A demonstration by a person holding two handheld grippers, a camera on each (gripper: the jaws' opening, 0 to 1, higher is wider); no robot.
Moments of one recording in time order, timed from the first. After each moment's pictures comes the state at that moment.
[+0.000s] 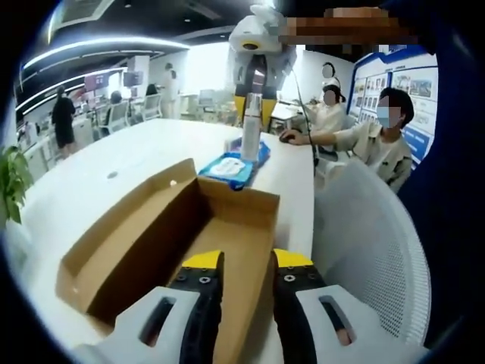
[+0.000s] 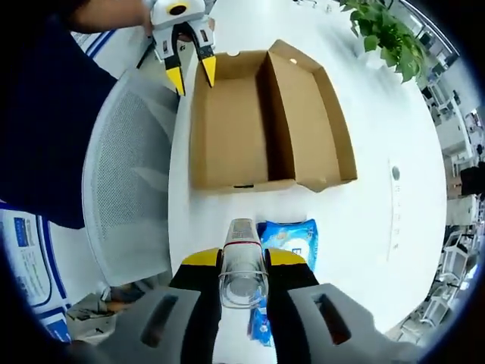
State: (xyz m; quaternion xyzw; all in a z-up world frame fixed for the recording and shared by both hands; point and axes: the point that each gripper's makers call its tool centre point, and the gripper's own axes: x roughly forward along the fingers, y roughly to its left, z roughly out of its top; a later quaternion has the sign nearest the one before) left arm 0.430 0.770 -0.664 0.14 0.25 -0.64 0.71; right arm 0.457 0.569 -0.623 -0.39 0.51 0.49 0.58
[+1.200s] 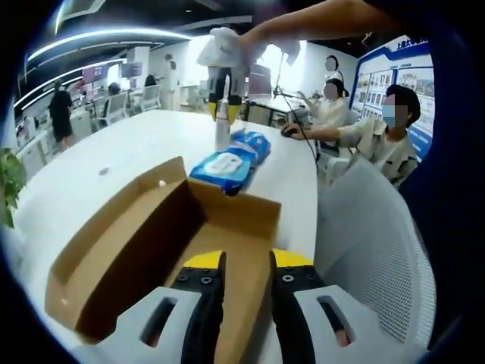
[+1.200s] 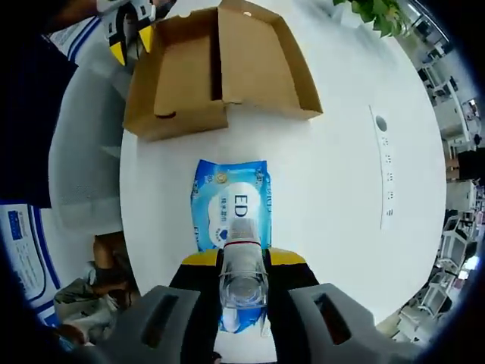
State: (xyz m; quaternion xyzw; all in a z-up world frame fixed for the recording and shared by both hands) left arm 0.430 0.735 -0.676 0.15 0.28 -0.64 0.70; right arm 0.540 0.467 -0.675 -0.42 0.54 0.46 0.57
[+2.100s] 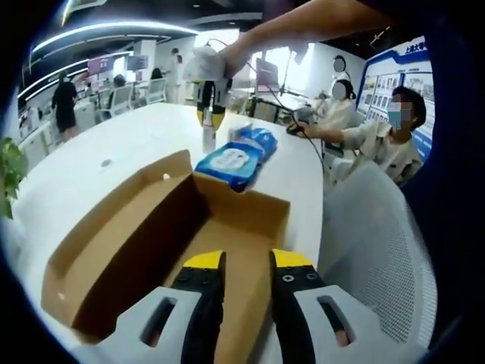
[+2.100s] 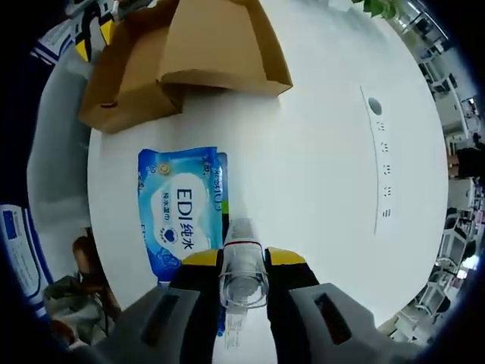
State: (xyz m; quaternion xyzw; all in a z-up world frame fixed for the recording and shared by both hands) left arm 0.438 0.736 -0.684 0.14 0.30 -0.62 0.71; right arm 0.592 0.449 -0.721 -0.42 0.54 0.45 0.57
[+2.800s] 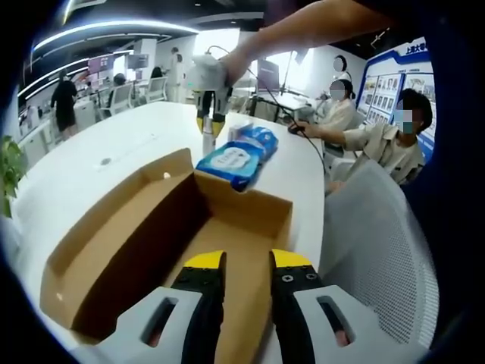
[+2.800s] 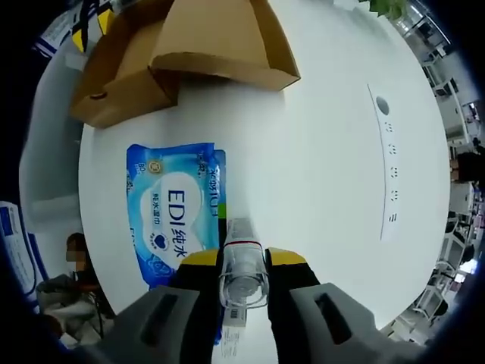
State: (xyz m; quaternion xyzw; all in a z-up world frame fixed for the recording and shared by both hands) left arm 0.439 0.734 -0.687 0.14 0.30 -0.62 0.71; right arm 0.591 0.450 -0.740 -0.43 0.54 0.45 0.57
